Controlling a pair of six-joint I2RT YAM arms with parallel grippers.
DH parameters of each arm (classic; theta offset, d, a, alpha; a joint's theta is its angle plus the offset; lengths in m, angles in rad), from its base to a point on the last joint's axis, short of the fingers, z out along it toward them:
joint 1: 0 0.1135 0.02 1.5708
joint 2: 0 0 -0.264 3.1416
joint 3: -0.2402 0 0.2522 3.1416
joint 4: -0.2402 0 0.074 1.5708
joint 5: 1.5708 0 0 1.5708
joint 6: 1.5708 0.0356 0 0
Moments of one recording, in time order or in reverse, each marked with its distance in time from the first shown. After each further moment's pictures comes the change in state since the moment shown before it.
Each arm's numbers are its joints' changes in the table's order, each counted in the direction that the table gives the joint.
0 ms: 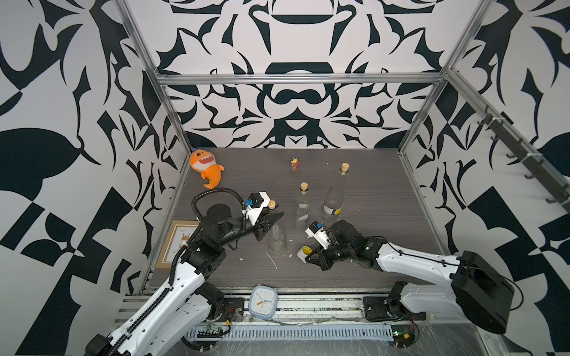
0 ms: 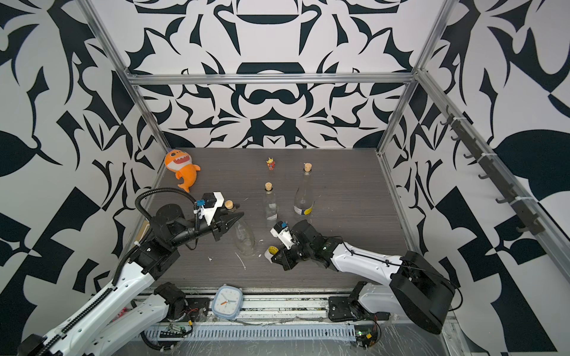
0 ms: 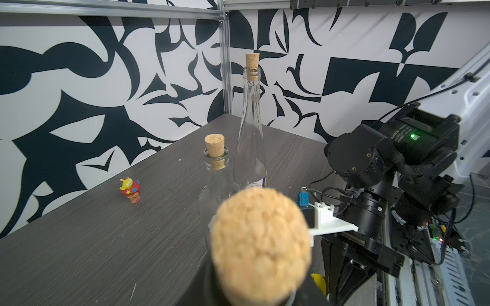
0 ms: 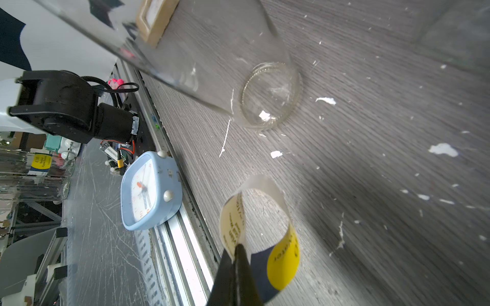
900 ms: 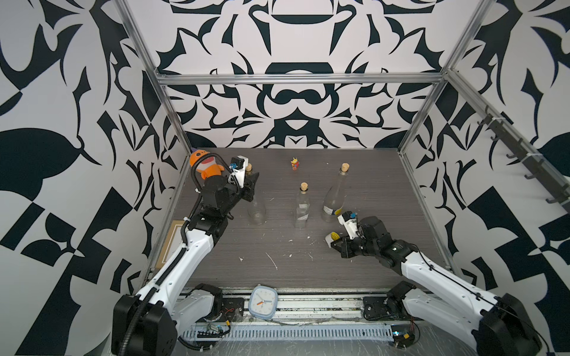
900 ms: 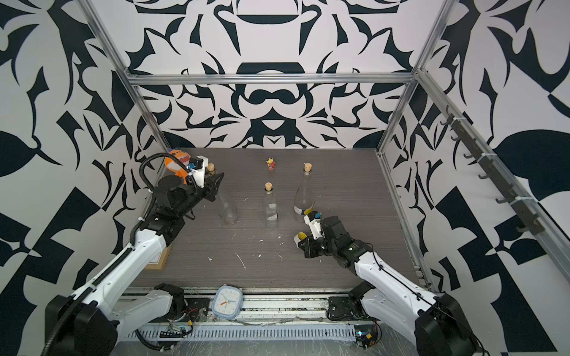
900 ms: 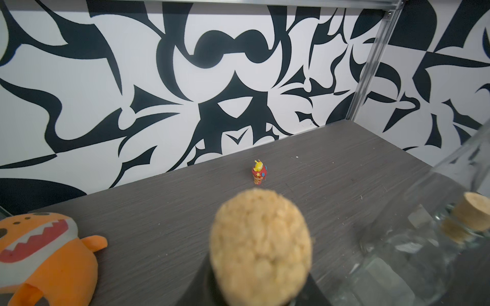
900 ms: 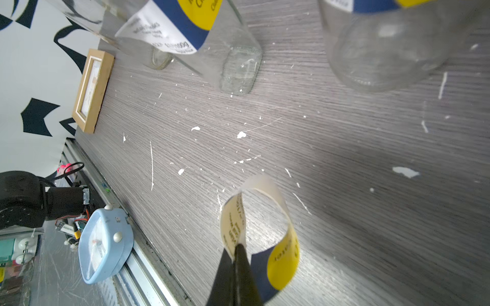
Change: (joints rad) left arm 0.278 -0.382 -0.196 0.159 -0.264 -0.048; right arm -0.303 0.310 0.080 -0.244 0.117 0.055
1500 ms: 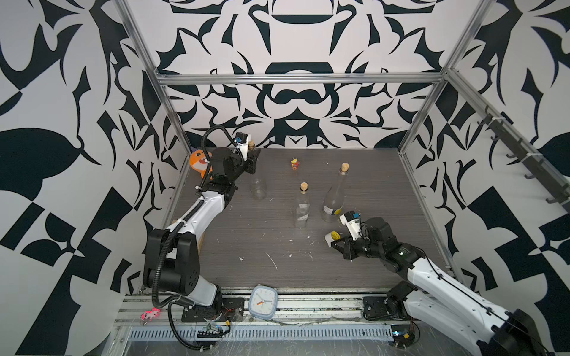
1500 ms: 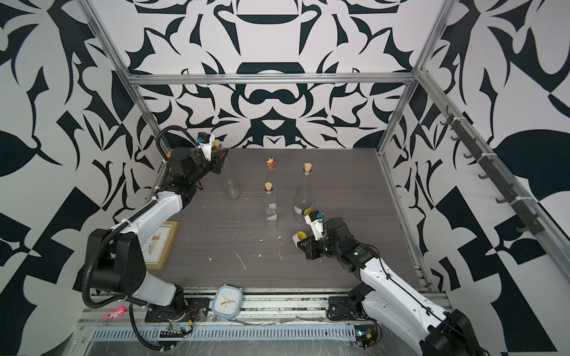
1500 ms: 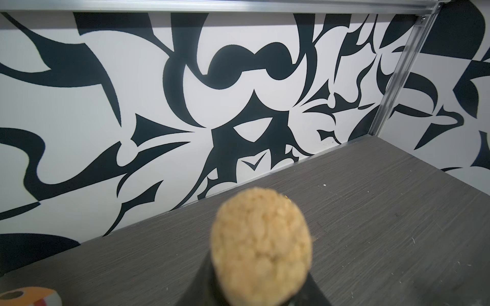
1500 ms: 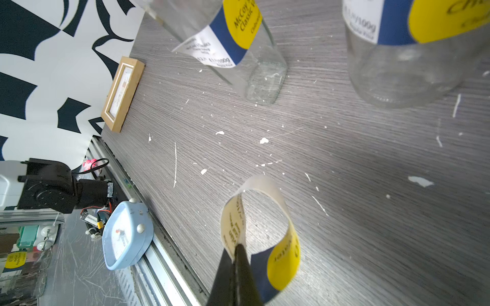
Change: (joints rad) left arm 0.079 -0.417 -0.298 0.151 0.092 0.026; right arm 0.000 0.108 0.000 -0.023 -0.050 -0.013
